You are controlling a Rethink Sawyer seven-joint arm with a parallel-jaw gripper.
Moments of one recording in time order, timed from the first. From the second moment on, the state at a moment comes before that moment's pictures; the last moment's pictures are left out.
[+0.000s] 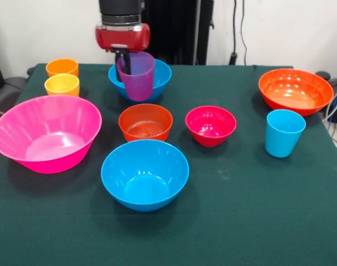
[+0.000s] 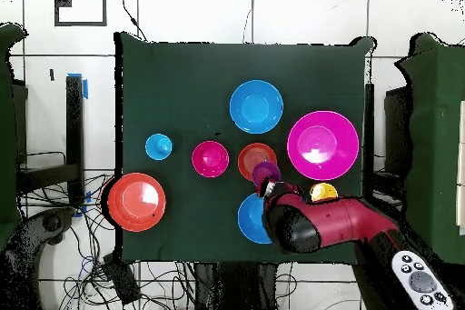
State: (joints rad) arm -0.84 -0.79 0.44 2.05 -0.80 0.21 2.33
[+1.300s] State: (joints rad) arm -0.67 -0.61 0.40 2.03 -0.95 0.12 2.33
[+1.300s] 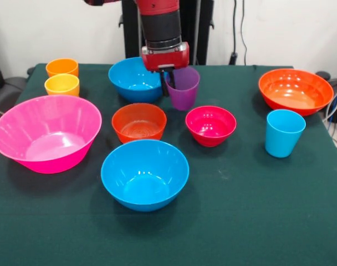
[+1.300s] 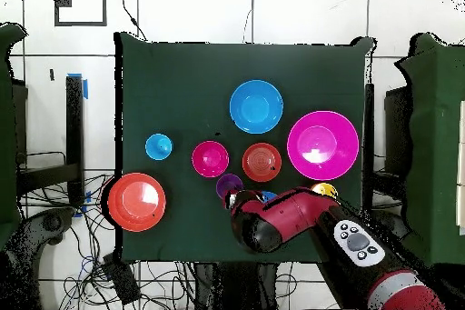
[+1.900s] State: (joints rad) arm -0.75 -0.68 0.42 2.03 -0.93 0.15 2.33
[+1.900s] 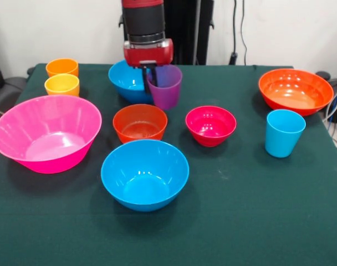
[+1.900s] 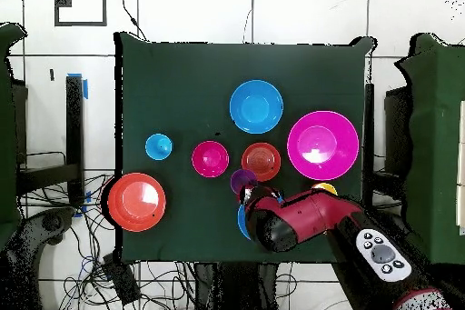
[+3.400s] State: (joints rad) arm -0.66 -0.72 0.45 1.98 -0.90 0.20 2.33
